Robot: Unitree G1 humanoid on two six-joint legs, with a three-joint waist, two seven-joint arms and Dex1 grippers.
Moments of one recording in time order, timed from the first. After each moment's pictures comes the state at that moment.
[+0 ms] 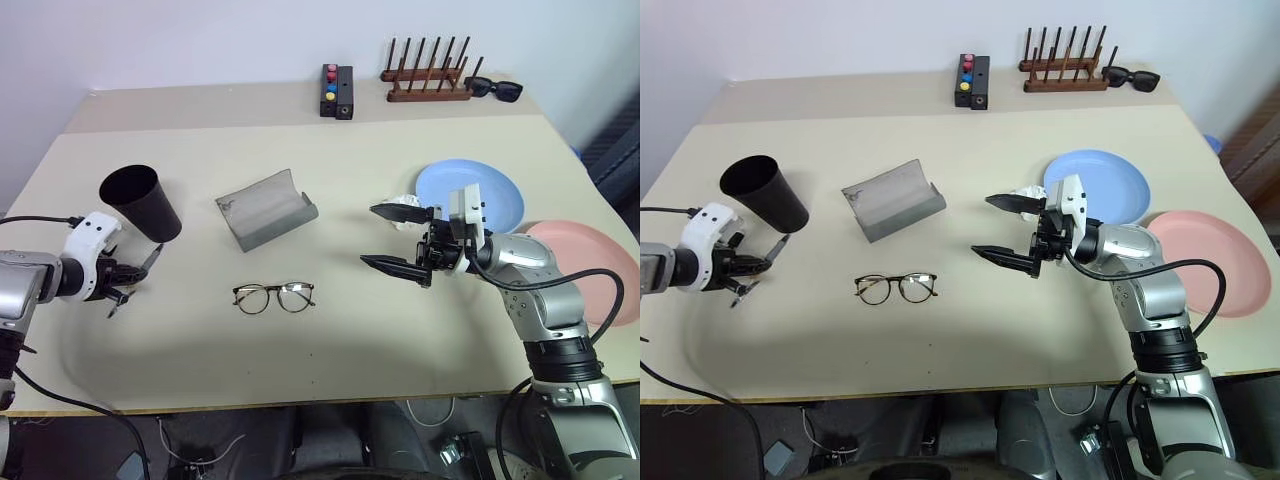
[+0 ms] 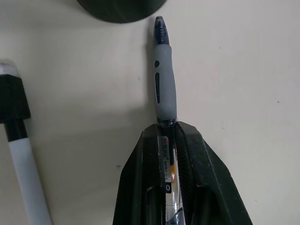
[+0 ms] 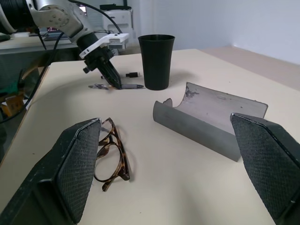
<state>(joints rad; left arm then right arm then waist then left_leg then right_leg) -0.36 1.06 0.05 0.21 -0.30 0.91 -0.91 -0.43 -0.54 -0.01 -0.04 0.53 0.26 1.17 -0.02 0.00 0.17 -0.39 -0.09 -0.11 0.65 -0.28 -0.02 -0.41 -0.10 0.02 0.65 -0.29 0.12</state>
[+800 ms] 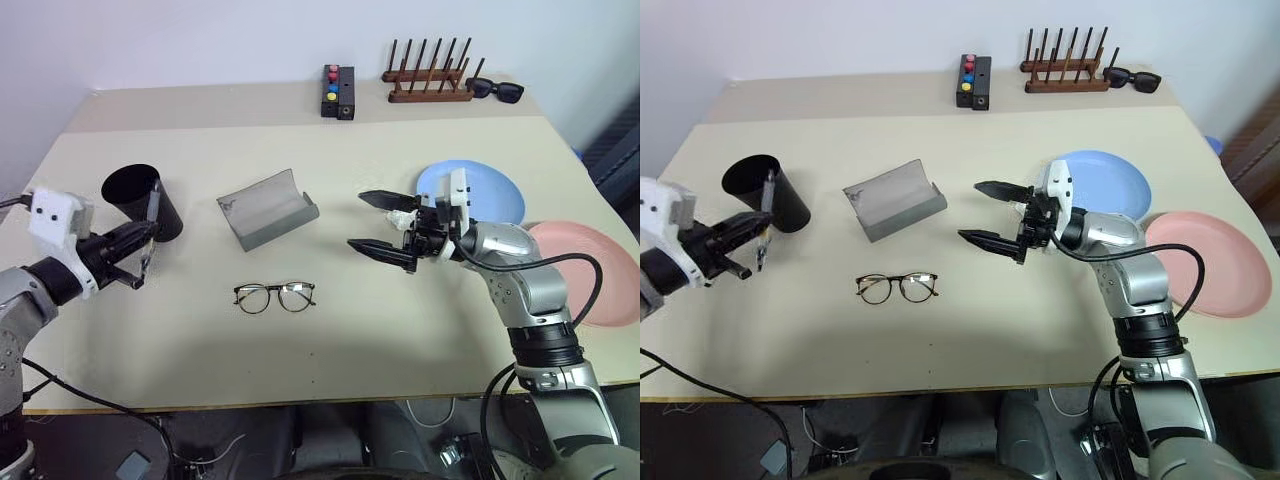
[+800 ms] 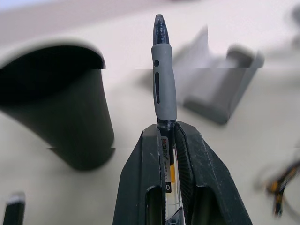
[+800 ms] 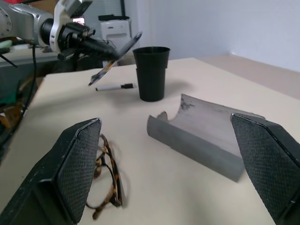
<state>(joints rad) -0.11 0.73 0.62 -0.42 -0.59 0.87 -0.66 -0.52 -0.47 0.02 0.01 0.52 0.30 1.12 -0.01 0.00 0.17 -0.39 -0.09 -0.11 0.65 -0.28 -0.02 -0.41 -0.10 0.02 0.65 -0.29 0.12</state>
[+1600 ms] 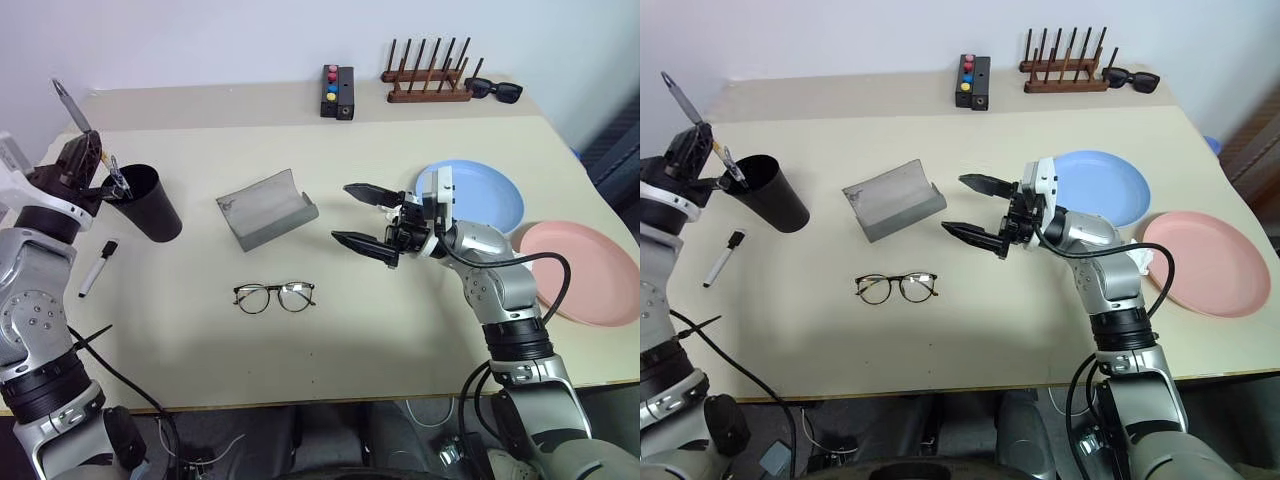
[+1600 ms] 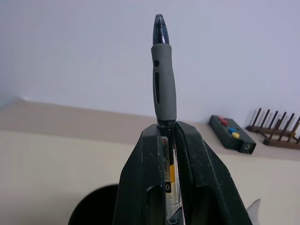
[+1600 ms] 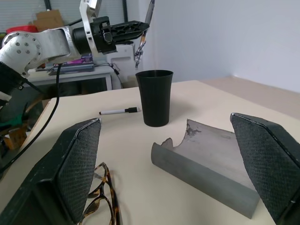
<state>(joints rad) -0.40 0.51 0.65 -0.22 -0.65 0.59 -0.32 -0.55 -0.37 0.02 0.08 0.53 0.22 1.12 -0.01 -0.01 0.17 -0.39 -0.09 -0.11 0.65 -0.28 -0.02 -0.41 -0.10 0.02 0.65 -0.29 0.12</state>
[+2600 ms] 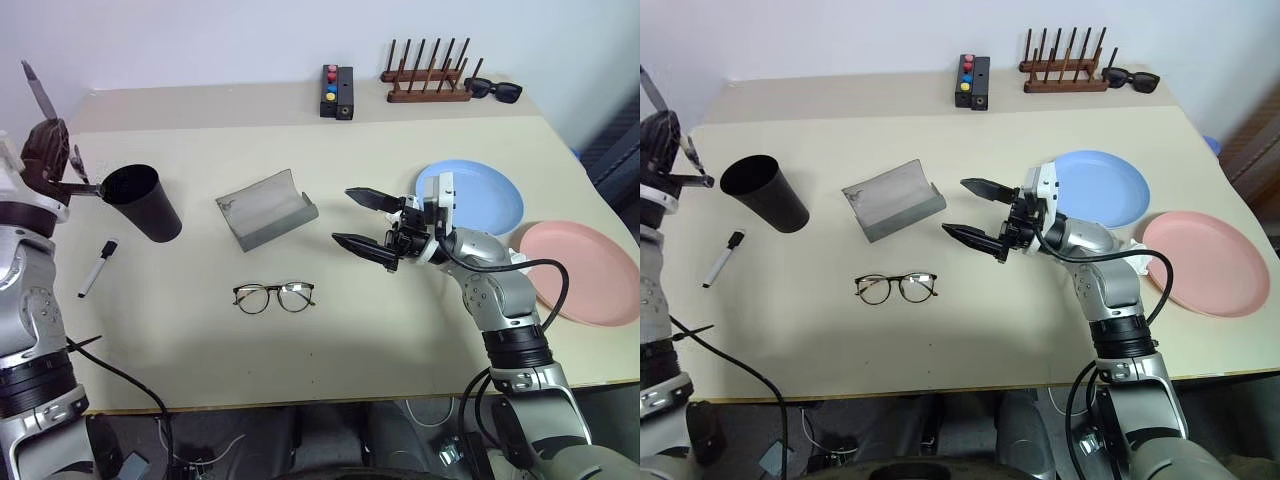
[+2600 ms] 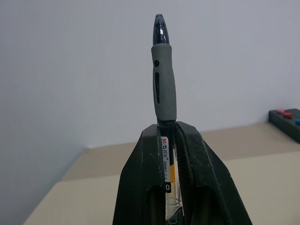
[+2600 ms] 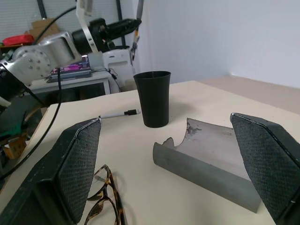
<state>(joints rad) -0.36 0.59 0.54 -0.04 -0.38 0.18 -0.32 -0.51 -0.37 0.02 0.06 0.55 0.22 1.09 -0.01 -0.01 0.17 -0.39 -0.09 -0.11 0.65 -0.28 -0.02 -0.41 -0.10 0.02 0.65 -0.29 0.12</state>
